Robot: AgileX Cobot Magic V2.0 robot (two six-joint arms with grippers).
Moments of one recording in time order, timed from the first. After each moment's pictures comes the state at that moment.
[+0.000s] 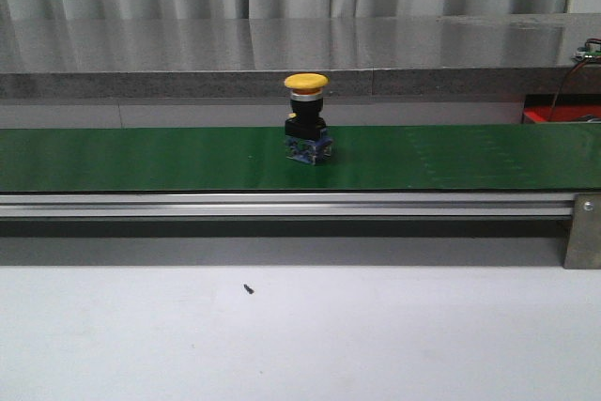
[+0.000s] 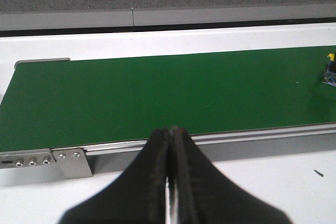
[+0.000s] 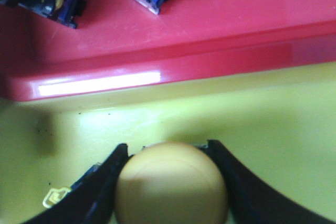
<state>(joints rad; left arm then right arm) -0.09 0.63 -0.48 -0.30 0.38 0.25 -0.52 1.80 -1.19 0.35 0.71 -0.50</state>
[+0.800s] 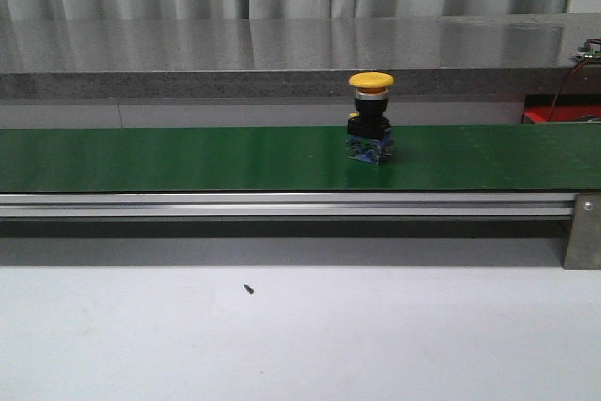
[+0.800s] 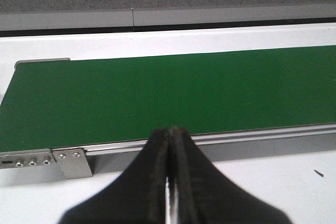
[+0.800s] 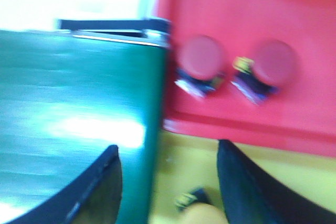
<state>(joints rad) -0.09 0.63 -0.48 -0.30 0.38 0.25 -0.32 1.53 -1.19 0.40 0.74 -0.61</state>
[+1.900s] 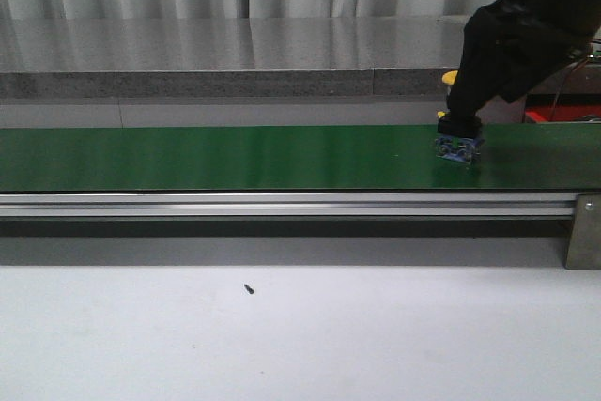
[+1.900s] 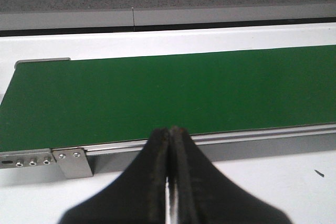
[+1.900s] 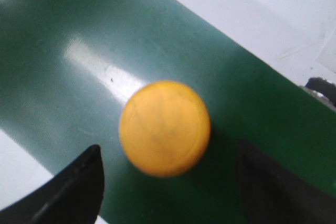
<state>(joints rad) -0.09 0.63 -0.48 -0.30 0.38 0.25 0.14 1.67 -1.24 0.41 0.69 -0.65</state>
